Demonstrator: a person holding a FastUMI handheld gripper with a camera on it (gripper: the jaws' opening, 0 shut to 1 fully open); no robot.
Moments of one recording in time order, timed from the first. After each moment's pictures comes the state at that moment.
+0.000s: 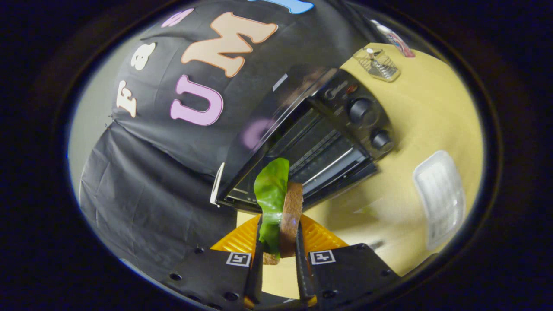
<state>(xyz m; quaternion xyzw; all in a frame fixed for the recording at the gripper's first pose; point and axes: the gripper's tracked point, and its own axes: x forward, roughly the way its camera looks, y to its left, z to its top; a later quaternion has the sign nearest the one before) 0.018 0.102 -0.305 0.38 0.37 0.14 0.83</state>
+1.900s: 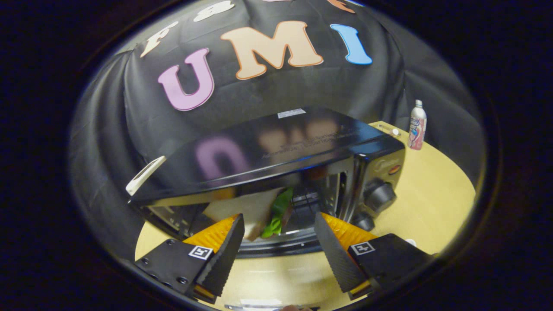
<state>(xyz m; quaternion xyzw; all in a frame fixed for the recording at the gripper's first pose) 0.089 0.061 -0.324 0.06 0.26 0.02 0.96</state>
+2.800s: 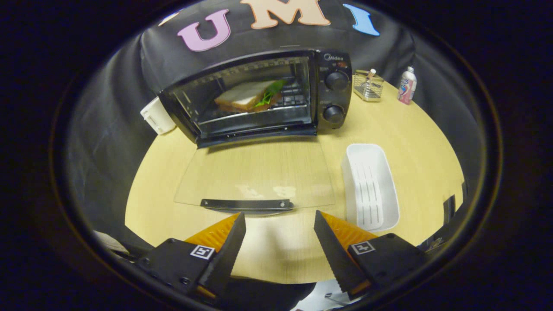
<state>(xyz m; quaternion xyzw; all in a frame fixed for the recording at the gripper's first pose) -0.091 0.024 -0.404 0.00 0.46 0.05 0.88</state>
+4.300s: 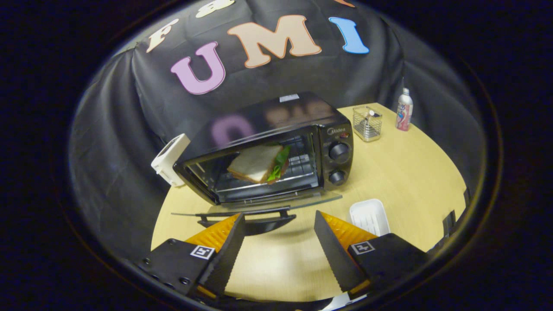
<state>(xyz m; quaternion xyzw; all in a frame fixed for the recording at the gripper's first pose) -0.010 0.054 -0.295 0.08 0.33 0.05 0.94</state>
